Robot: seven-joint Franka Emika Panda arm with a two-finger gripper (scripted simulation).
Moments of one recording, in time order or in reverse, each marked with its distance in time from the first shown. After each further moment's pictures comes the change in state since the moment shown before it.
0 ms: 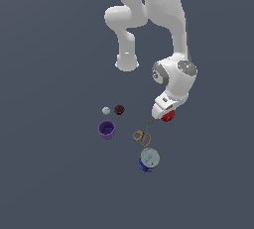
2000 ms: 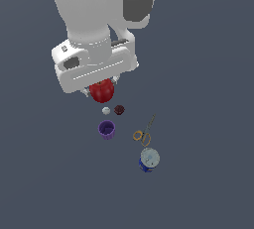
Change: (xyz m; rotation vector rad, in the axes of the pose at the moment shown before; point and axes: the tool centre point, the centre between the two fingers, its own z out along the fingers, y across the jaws) arm -0.078 0.291 -0.272 0.004 0.003 0.001
